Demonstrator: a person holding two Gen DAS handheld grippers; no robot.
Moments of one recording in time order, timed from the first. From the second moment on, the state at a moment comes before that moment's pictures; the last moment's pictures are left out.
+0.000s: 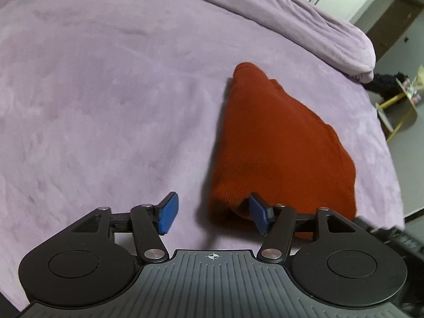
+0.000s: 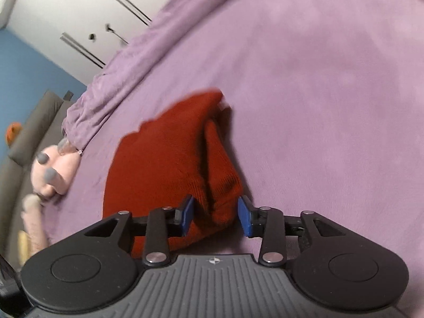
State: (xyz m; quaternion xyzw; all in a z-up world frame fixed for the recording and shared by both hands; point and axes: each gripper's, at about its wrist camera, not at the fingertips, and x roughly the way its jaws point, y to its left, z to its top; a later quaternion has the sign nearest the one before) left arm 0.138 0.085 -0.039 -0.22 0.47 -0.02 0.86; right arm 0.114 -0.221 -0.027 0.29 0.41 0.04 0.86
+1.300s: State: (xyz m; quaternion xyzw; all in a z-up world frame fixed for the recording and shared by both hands) left arm 0.049 0.043 -0.028 -0.03 0.47 0.02 0.88; right arm 0.037 -0.132 -0.008 0.00 0.50 0.04 0.86
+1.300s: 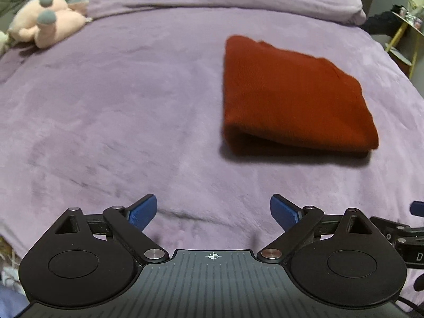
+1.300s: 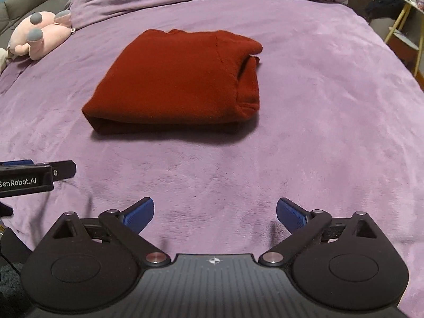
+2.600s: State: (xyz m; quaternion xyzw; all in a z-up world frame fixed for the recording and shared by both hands) left arm 0.066 0.028 0.001 0.03 0.47 0.02 0.88; right arm 0.060 -0.103 0.033 -0.02 0.52 -0.03 0.85
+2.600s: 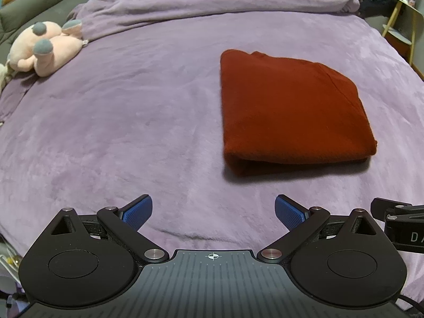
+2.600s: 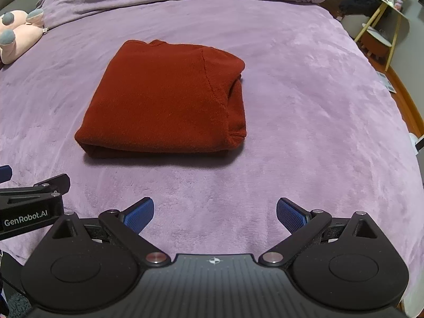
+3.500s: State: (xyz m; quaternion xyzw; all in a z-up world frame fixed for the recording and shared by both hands) left arm 0.069 0.026 -0.003 0.03 0.48 0.01 0.88; right arm 0.060 -0.106 0.034 -0.02 0.52 -0.04 0.85
